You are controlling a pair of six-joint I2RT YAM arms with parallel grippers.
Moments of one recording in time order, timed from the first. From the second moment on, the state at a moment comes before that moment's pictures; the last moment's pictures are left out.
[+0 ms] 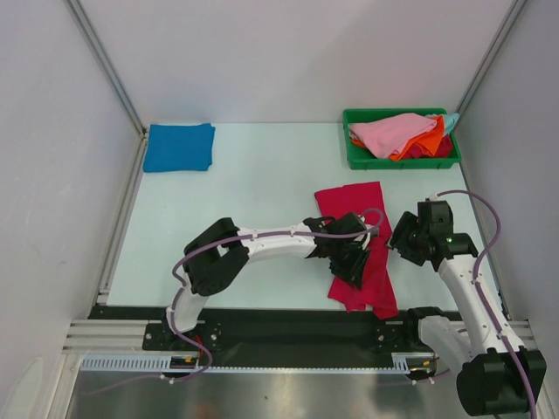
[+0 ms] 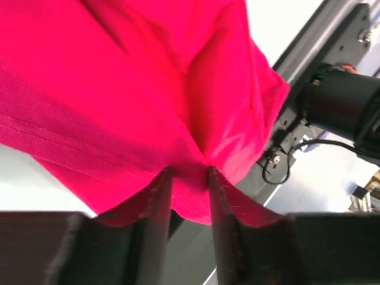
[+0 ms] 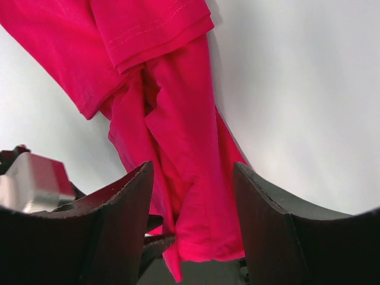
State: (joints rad) left arm -1.13 2.06 1.51 -0.44 0.39 -0.59; right arm 0.06 0.89 0.72 -0.79 -0.03 0.60
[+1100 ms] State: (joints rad) left arm -0.98 1.71 1.31 -0.38 0.38 -0.58; right arm 0.23 1.17 0.80 -0.69 -0.01 0.58
